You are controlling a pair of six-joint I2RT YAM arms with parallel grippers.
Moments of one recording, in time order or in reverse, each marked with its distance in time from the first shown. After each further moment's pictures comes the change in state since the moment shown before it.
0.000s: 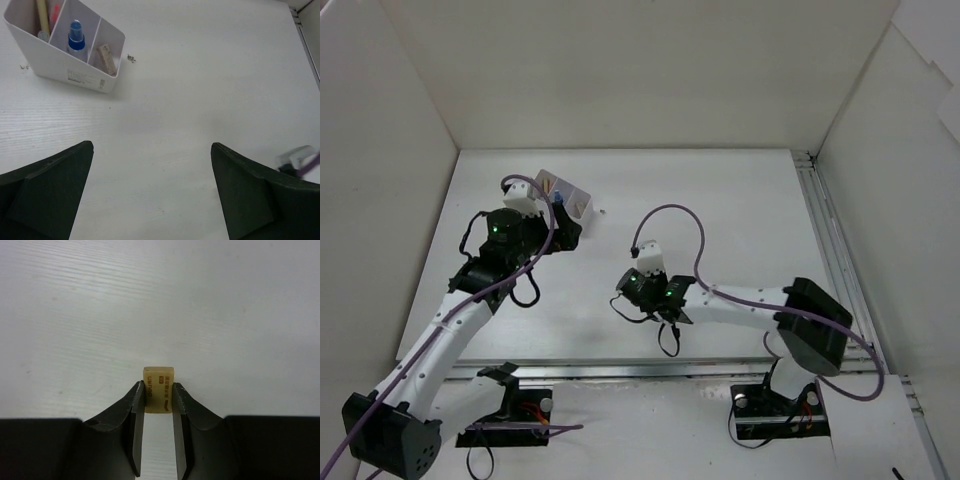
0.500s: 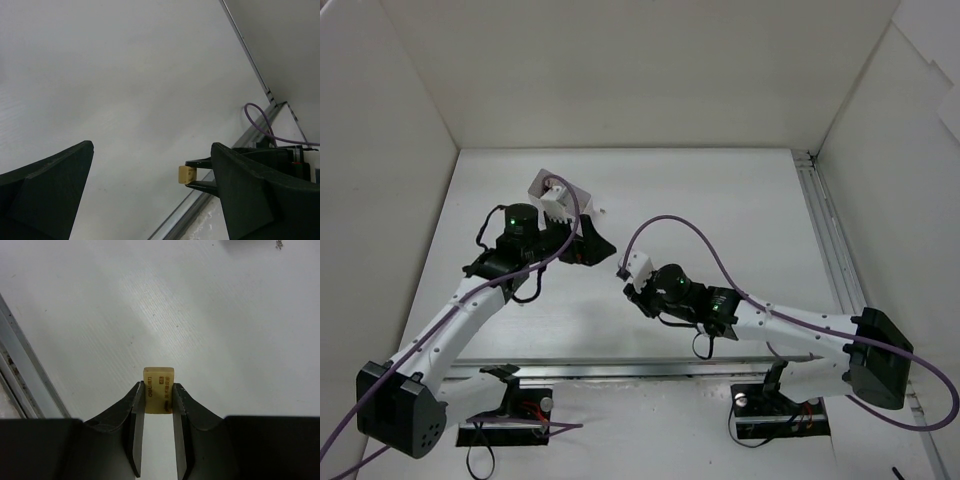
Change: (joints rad) left arm -0.028 0.122 0.000 0.064 0.481 -0.016; right arm -0.009 -0.417 -0.260 0.442 -0.494 -0.779
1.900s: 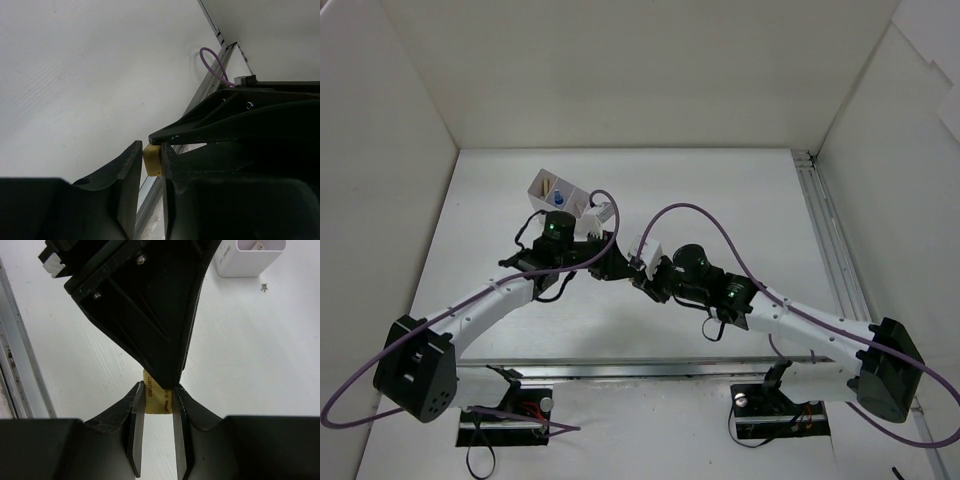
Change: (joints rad) left arm -0.153 0.188 -0.048 0.156 0.227 -0.077; right arm -0.145 -0.066 0.022 0.002 -0.253 -0.185
